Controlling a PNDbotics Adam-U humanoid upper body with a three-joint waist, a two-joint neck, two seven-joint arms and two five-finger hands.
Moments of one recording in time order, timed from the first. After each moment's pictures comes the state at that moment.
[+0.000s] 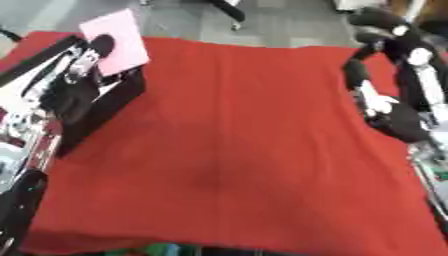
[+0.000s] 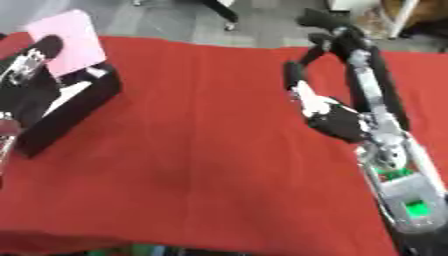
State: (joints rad) left arm -0.36 0.52 0.03 -1.72 0.34 0.09 -0.19; right arm -0.31 -0.34 0.22 -1.92 0.34 -0.23 -0.15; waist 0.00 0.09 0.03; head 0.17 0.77
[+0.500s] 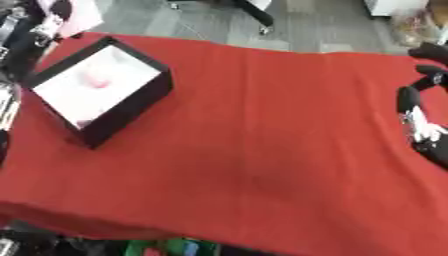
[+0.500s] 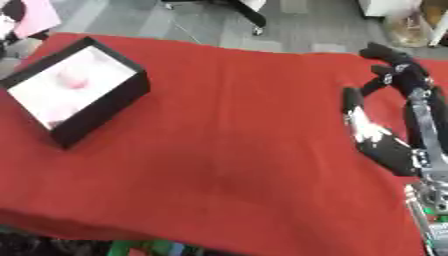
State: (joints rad) left arm -0.33 0.78 0.09 -1.48 0.18 0.01 -0.03; right arm -0.28 -0.34 0.23 -1.87 0.38 -0.25 -0.18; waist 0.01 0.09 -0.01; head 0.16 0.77
